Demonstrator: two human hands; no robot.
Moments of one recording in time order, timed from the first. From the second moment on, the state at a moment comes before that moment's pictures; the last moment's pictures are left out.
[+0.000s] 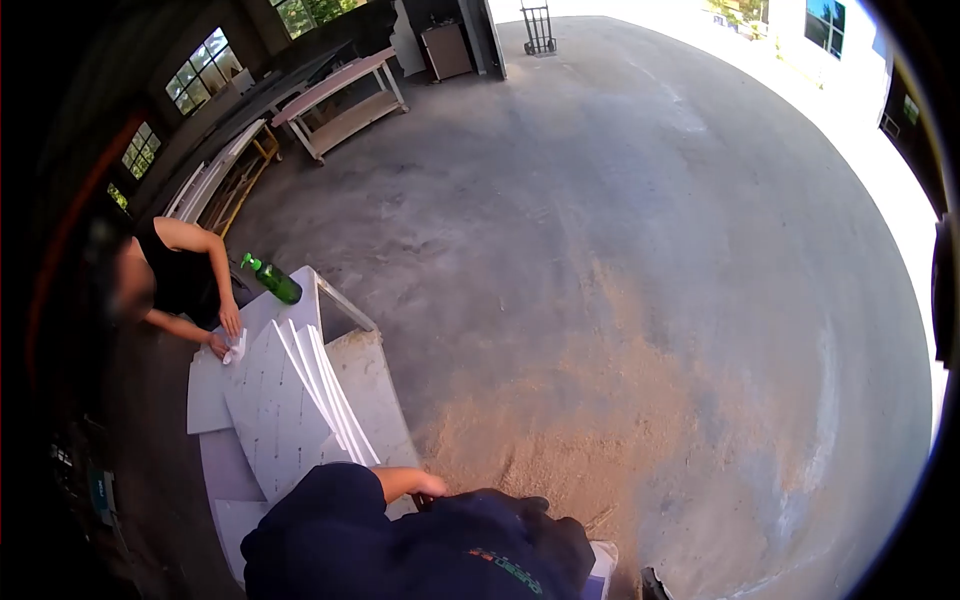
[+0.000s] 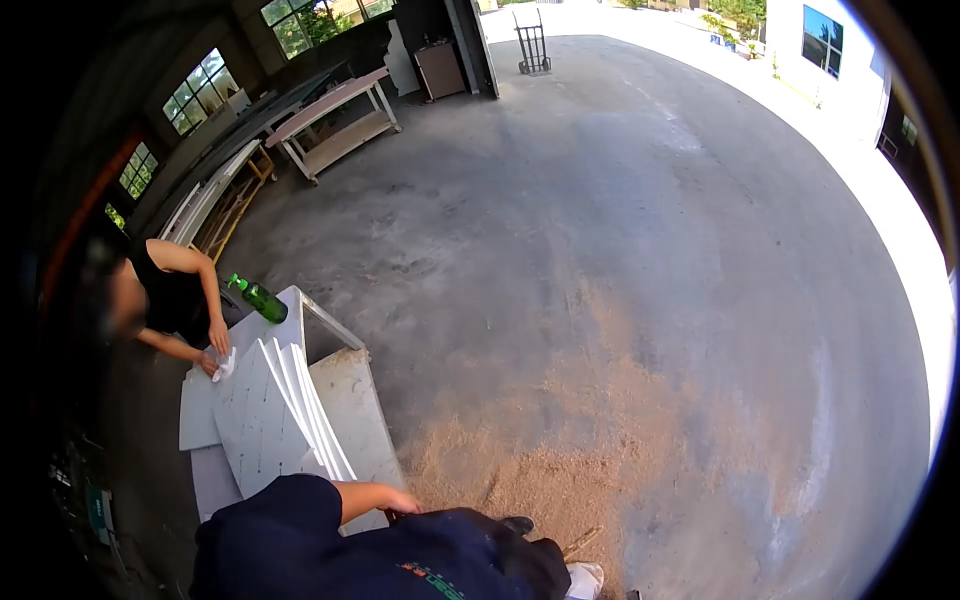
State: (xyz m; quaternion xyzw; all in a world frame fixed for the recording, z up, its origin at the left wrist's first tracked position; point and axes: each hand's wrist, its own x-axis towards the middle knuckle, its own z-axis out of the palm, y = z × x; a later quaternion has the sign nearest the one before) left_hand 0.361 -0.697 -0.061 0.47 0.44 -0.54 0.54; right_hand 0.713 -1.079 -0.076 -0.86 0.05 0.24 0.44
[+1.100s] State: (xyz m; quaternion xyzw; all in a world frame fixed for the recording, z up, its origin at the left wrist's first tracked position) left_hand 0.666 -0.318 -0.140 0.77 0.55 0.08 0.32; right_hand 1.215 -0.431 -0.098 -0.82 -0.15 0.47 0.29
